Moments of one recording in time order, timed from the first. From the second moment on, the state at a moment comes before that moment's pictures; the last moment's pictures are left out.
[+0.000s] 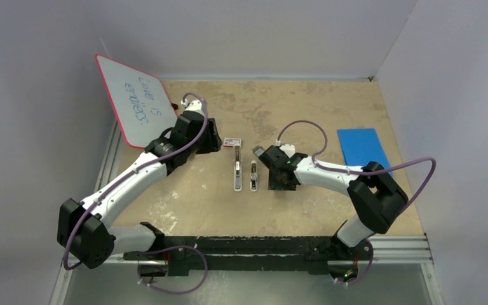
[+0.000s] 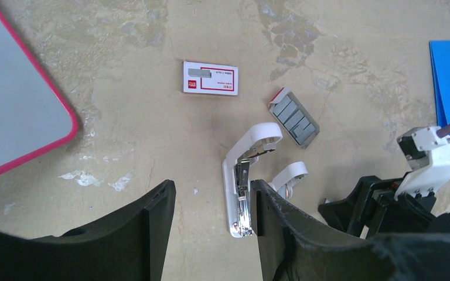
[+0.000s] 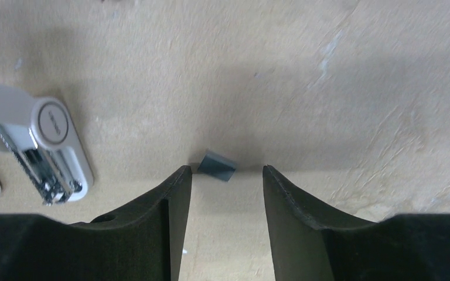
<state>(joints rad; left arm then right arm) -0.56 1.25 1.02 -0.43 -0.15 -0.55 0.80 1.58 0.88 -0.61 0.32 0.83</state>
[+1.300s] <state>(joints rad) -0.56 1.25 1.02 -0.43 -0.15 -0.55 0.71 1.59 0.88 -0.53 0.24 0.69</state>
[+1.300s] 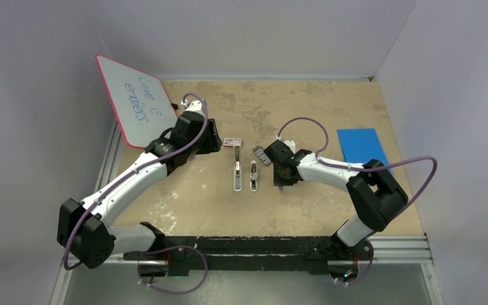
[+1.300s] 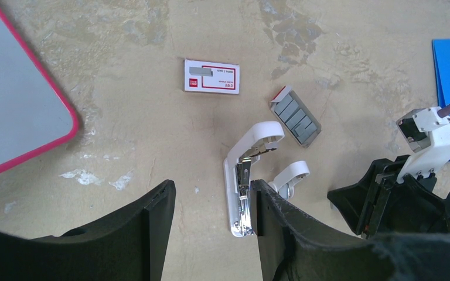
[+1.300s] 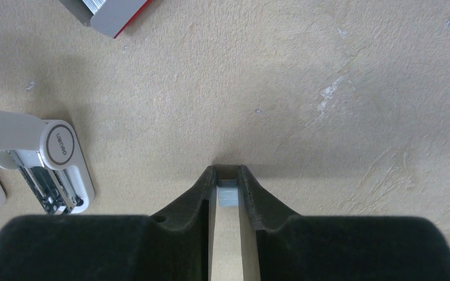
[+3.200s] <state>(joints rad) -0.56 0.84 0.89 -0.51 -0.19 -0.58 1.09 1.86 1.32 -0.58 0.61 1.12</state>
